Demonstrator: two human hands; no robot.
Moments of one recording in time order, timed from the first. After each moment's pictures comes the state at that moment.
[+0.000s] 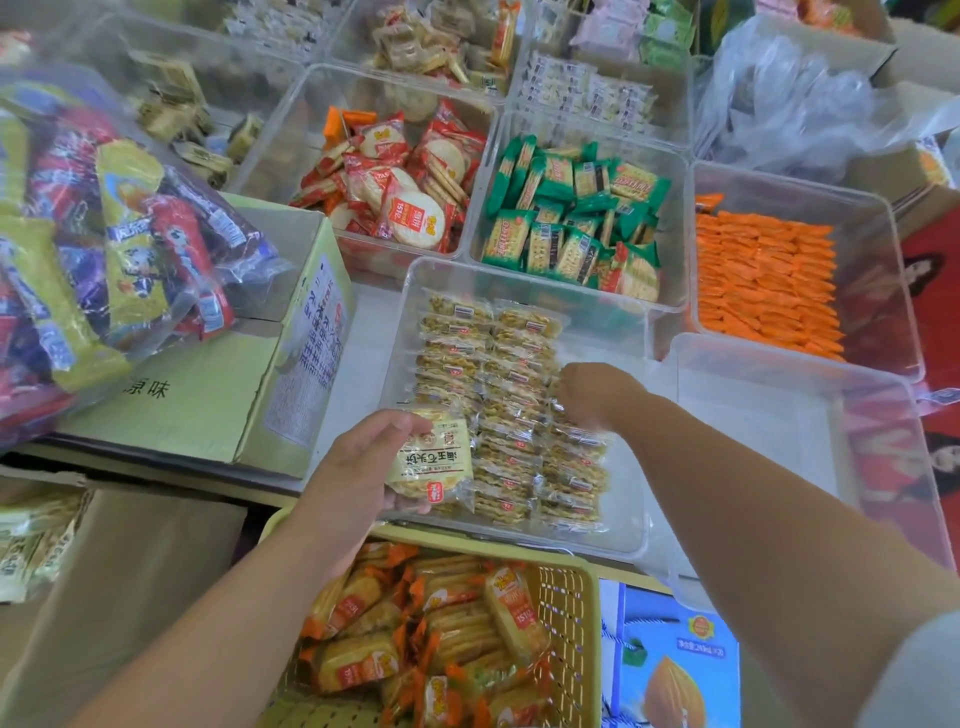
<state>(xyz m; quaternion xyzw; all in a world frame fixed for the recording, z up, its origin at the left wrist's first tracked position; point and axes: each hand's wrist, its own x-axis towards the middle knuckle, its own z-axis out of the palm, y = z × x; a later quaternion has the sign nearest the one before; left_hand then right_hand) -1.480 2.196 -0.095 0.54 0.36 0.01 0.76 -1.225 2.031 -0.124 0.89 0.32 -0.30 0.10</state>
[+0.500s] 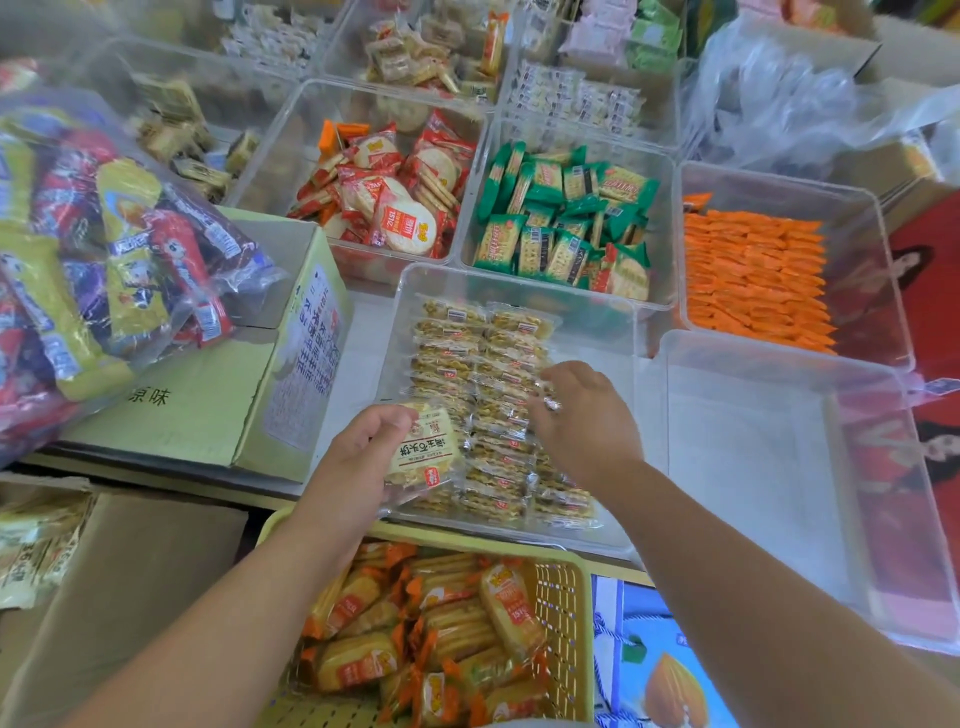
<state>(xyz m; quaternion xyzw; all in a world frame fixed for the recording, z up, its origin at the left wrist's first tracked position) -1.472 2.188 -0.088 0.57 0.38 0.02 0.72 -1.294 2.007 -0.107 0.93 0.29 -0.12 -0.17</state>
